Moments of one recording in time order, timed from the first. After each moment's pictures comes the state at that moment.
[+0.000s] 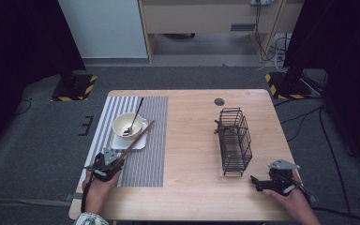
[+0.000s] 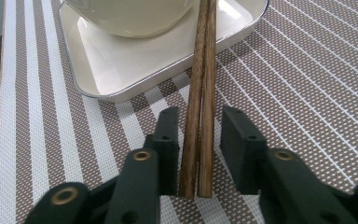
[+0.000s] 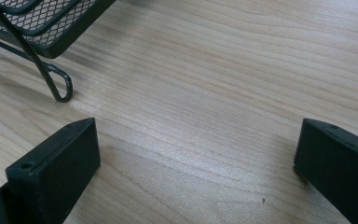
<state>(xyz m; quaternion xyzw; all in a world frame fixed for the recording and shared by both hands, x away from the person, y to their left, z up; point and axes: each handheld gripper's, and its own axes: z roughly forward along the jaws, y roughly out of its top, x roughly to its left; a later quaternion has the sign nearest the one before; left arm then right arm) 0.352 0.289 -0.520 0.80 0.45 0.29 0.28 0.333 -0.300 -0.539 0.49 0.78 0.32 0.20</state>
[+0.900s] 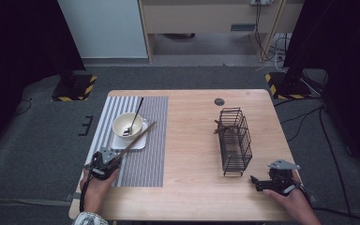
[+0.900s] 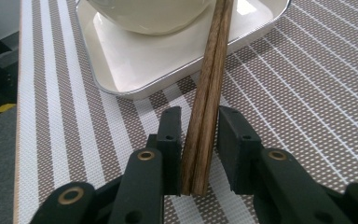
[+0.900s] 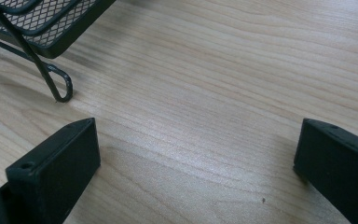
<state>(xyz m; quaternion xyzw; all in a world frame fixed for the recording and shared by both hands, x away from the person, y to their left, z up) 0.356 0.296 -0.519 0.79 0.46 0.30 0.27 0.333 -0.300 -0.539 0.49 0.78 0.32 0.20</state>
